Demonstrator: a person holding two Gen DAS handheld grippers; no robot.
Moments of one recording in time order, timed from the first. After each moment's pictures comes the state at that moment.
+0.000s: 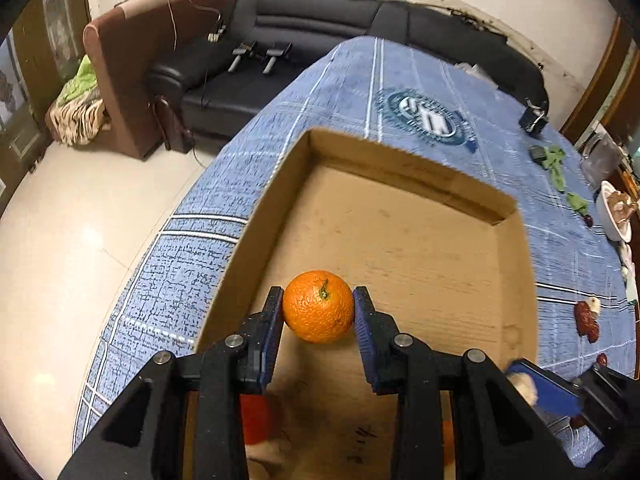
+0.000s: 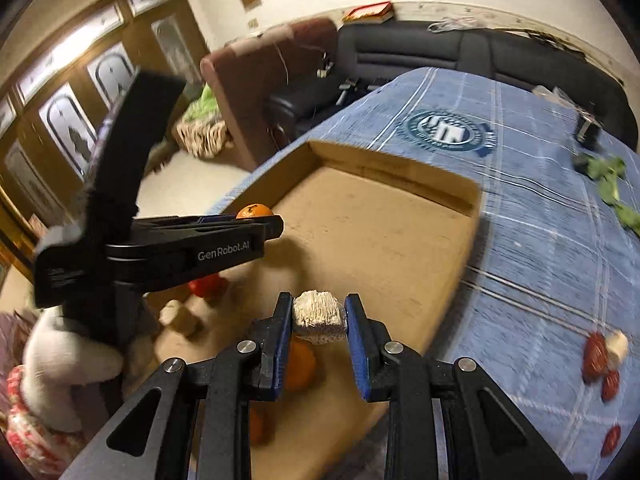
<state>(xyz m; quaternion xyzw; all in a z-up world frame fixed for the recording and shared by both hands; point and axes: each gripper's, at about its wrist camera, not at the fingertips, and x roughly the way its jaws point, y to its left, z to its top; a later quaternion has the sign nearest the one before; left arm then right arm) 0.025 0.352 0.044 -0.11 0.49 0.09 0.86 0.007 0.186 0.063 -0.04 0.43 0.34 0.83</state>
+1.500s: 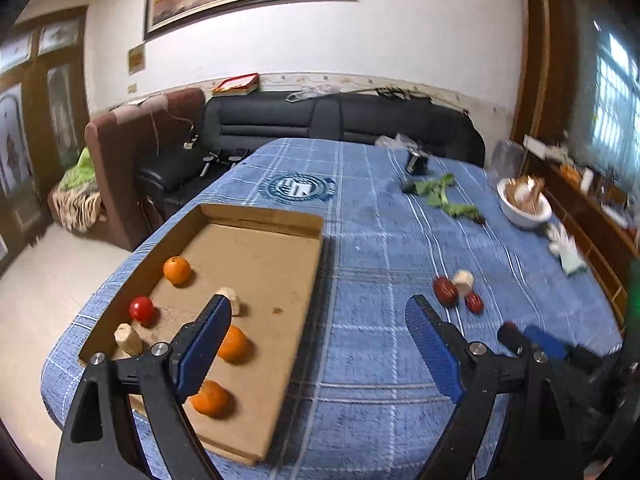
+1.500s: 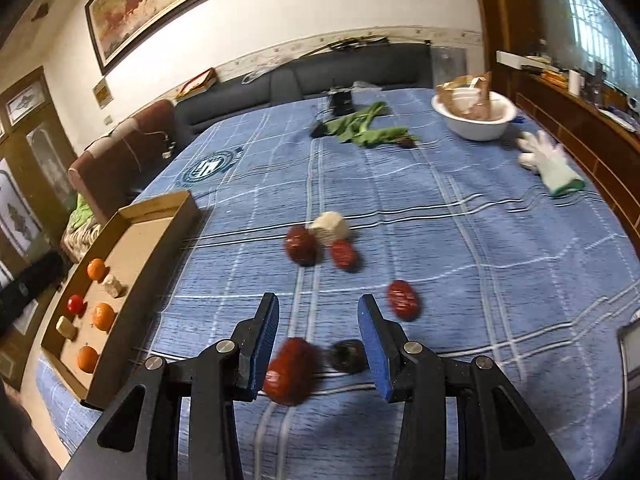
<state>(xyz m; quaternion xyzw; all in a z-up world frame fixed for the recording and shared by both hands) -0.104 0.149 0.112 -0.03 0.31 0.07 0.95 -0.064 -0.055 0.060 0.08 0.37 0.08 0.92</state>
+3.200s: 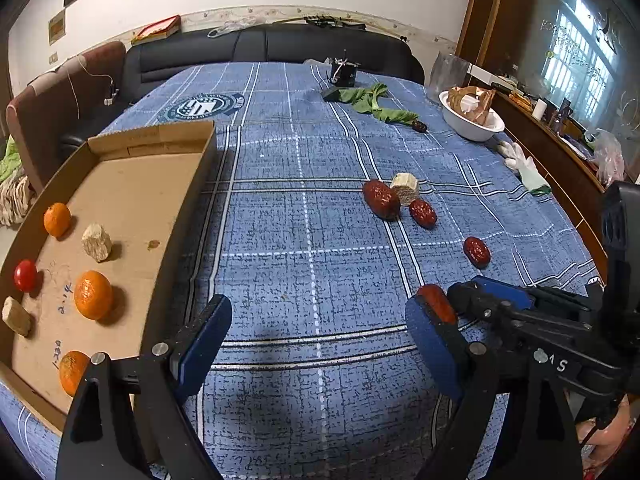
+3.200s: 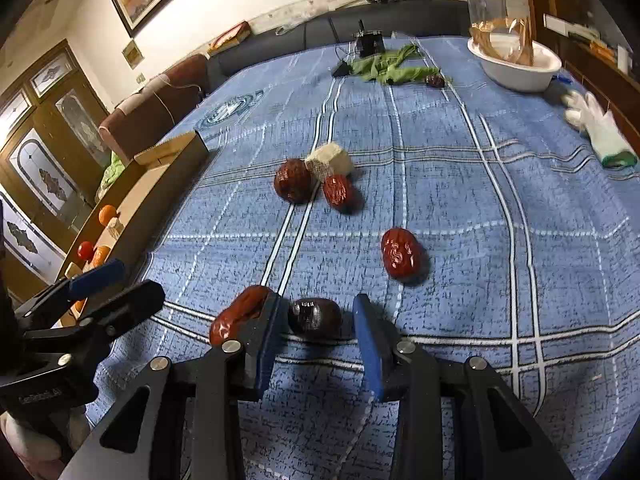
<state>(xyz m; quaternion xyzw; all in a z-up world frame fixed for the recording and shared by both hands) -0.068 0.110 0.039 -0.03 0.42 -0.07 0.91 -0.042 -0.084 0.012 0.08 0.45 0.18 0.87</state>
